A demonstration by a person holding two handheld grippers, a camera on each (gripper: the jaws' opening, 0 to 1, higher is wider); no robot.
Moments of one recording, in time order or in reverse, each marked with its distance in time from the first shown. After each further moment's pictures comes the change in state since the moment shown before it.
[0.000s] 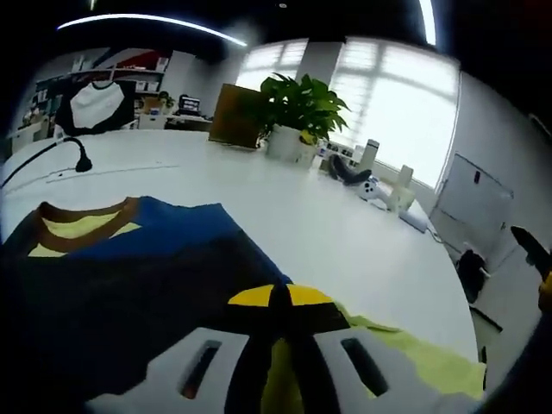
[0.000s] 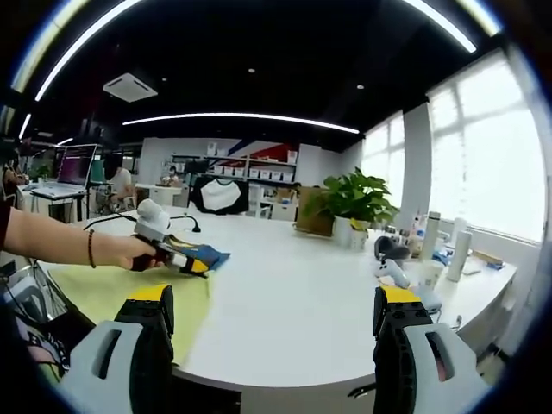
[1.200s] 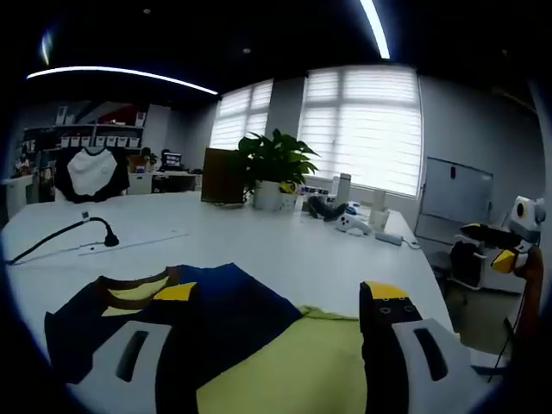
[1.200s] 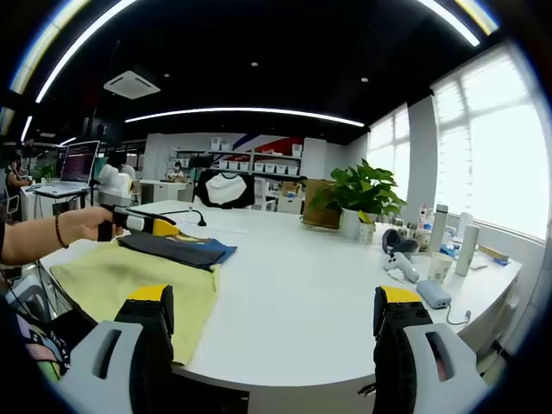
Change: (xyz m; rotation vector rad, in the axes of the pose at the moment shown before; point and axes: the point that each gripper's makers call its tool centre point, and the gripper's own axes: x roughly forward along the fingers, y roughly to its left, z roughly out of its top) left arm -0.115 -0.010 0.050 0.185 -0.212 -0.046; right arm 0.006 0.009 -0.009 -0.003 0.043 0.026
